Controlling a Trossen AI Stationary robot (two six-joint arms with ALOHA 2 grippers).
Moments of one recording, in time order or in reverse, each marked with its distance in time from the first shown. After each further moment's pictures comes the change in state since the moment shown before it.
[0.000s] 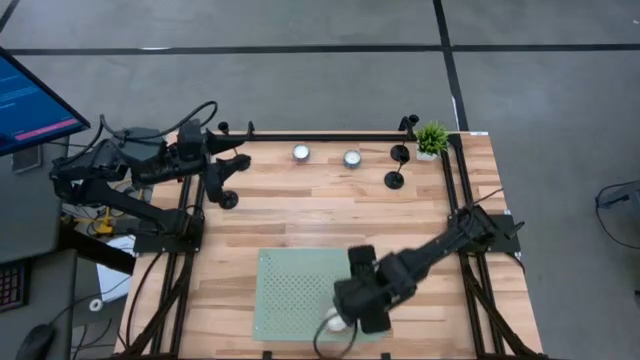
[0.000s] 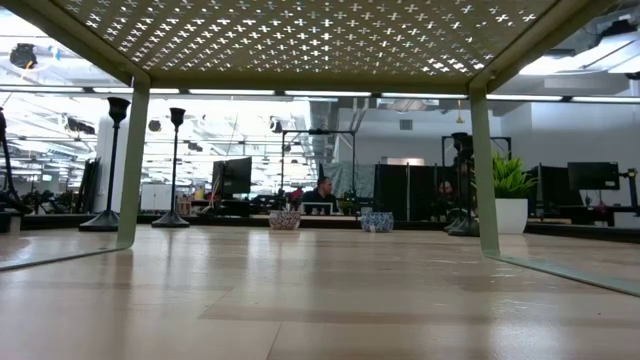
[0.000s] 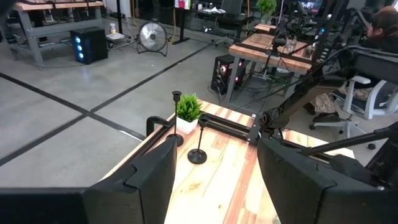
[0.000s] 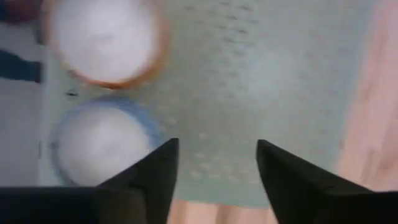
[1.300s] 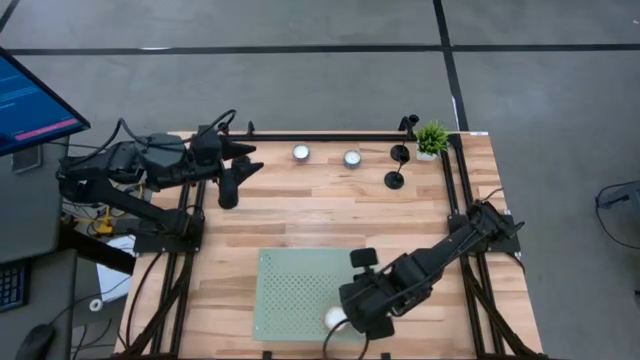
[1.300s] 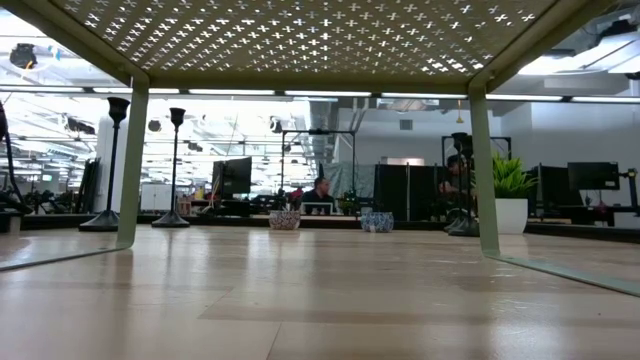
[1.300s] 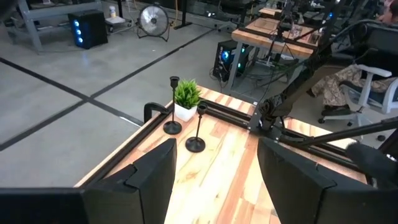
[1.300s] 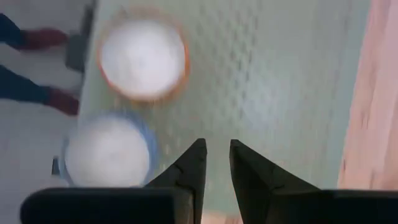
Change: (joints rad) left arm 0.000 0.067 0.000 -0.001 0.003 -0.045; right arm 0.024 -0.073 -0.062 0.133 0.052 -0.016
